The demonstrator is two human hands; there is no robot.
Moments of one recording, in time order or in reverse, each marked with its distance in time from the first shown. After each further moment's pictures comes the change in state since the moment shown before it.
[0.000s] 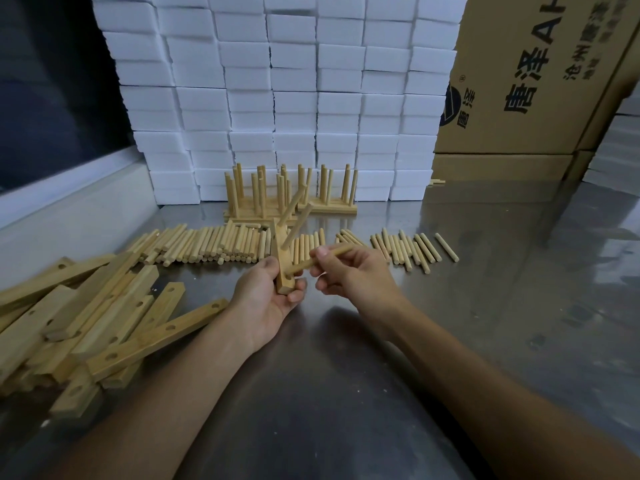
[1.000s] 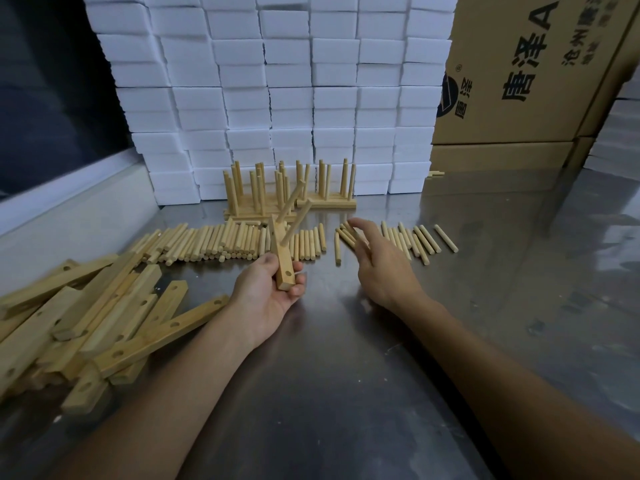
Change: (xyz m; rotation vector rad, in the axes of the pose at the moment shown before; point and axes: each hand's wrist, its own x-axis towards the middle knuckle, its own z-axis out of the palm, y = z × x) left_hand -0.007 0.003 -0.001 -0.044 -0.007 -0.024; right_hand 0.018 0.017 -0.040 -0.888 0.153 -0.142
